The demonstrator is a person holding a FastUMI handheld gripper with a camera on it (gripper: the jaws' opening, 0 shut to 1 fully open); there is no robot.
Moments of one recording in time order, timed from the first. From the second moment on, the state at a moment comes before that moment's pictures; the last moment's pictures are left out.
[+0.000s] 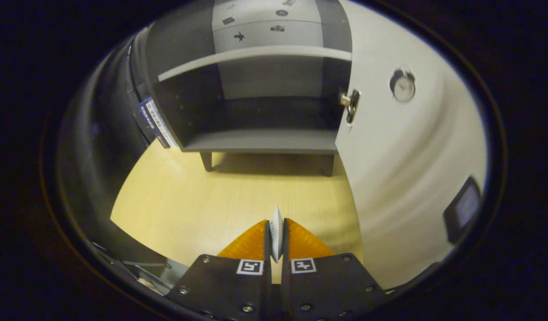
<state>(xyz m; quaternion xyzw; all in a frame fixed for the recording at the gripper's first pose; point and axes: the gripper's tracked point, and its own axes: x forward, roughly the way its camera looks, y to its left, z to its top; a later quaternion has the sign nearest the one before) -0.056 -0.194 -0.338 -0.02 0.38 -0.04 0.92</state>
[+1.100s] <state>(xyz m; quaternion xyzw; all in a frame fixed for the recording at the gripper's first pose) 0.157 -0.178 -0.104 0.02 0.23 -0.16 0.96</state>
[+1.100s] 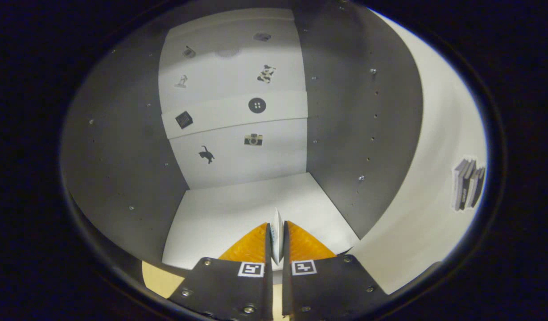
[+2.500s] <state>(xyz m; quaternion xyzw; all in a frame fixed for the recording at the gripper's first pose) 0.036 -0.105 -0.032 -0.01 0.13 -0.02 0.99</state>
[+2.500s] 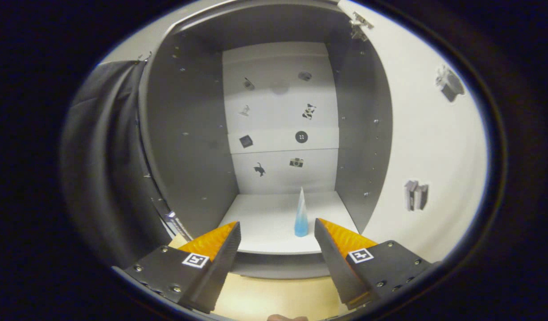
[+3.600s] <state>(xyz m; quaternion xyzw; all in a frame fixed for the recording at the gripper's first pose) -0.284 -0.185 -0.028 0.00 0.09 -0.23 0.97</state>
